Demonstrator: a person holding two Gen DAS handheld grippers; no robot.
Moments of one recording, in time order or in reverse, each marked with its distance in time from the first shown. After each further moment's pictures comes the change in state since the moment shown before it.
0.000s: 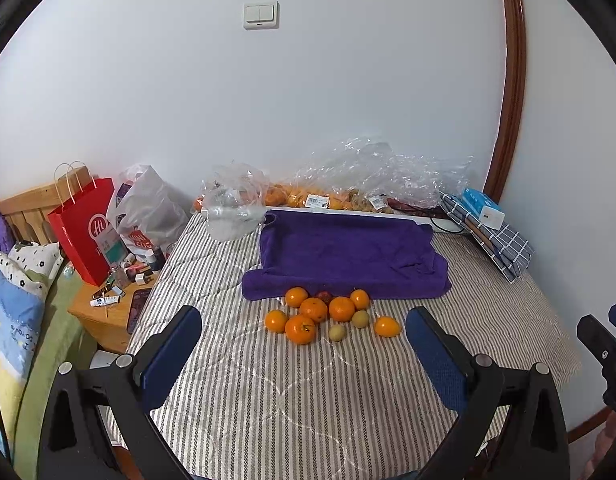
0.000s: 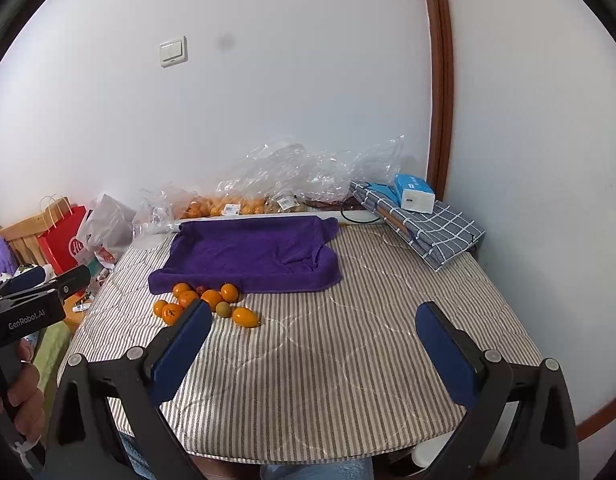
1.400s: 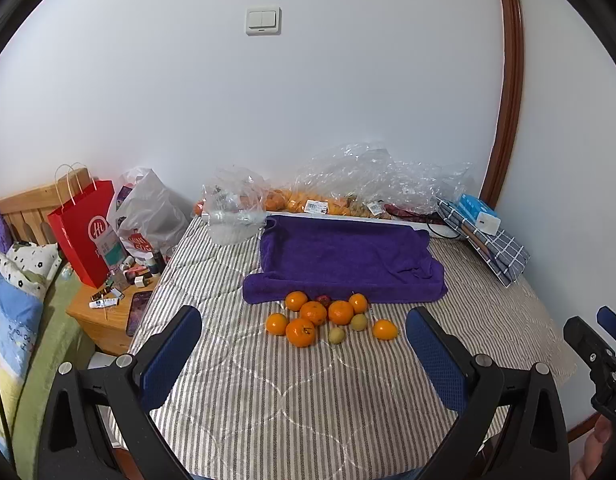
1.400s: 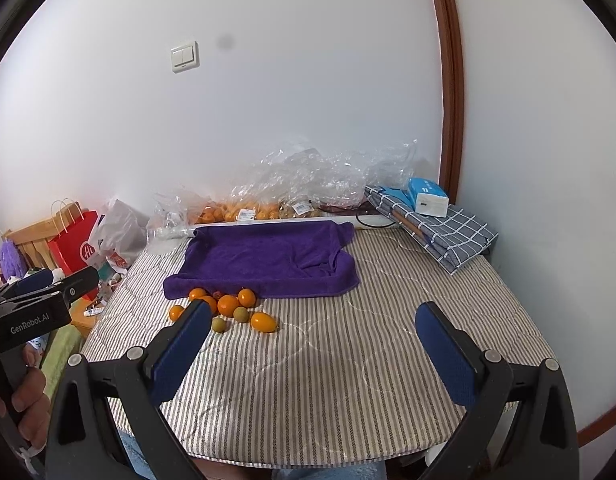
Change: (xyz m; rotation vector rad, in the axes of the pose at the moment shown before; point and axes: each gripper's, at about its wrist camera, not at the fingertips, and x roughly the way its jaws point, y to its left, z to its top) left arm -0.008 0.009 0.003 -0.016 -0.015 -0.017; right arm 0.000 0.011 -0.002 0.005 -0.021 0.041
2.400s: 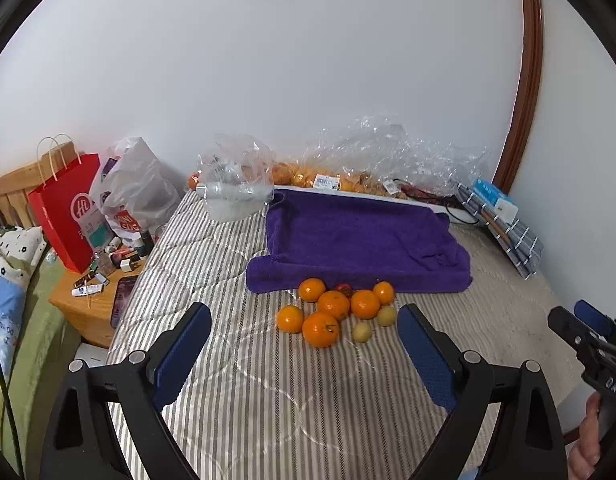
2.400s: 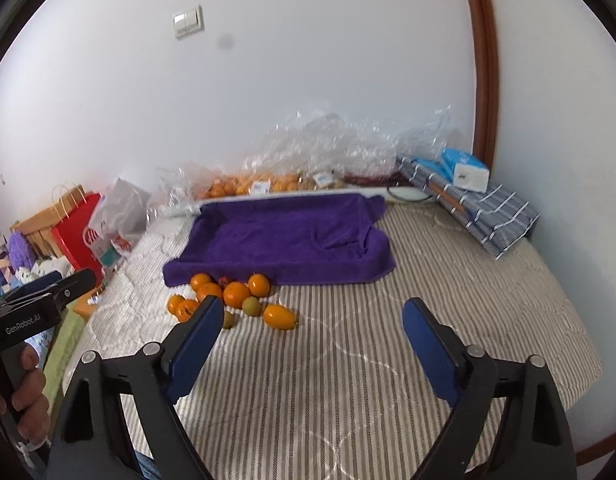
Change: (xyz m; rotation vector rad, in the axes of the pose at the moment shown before) left arm 0.079 0.038 -0.013 -0.016 0.072 -0.034; right arm 0.090 0.017 -0.012 -0.002 0.100 0.072
